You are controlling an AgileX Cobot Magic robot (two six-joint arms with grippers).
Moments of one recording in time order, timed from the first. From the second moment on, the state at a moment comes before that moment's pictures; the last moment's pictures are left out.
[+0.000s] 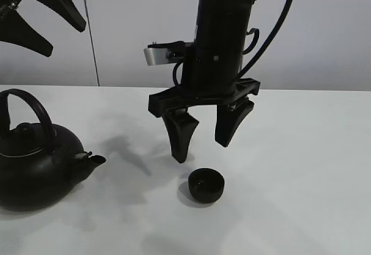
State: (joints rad) left arm -0.10 1.72 -1.36 -0.70 0.94 0.24; right arm 0.58 2.06 -1.59 0.10 1.11 -0.10
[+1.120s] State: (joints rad) left arm -0.10 1.72 -1.36 -0.70 0.94 0.24; right arm 0.58 2.18 -1.55 0.08 1.00 -0.10
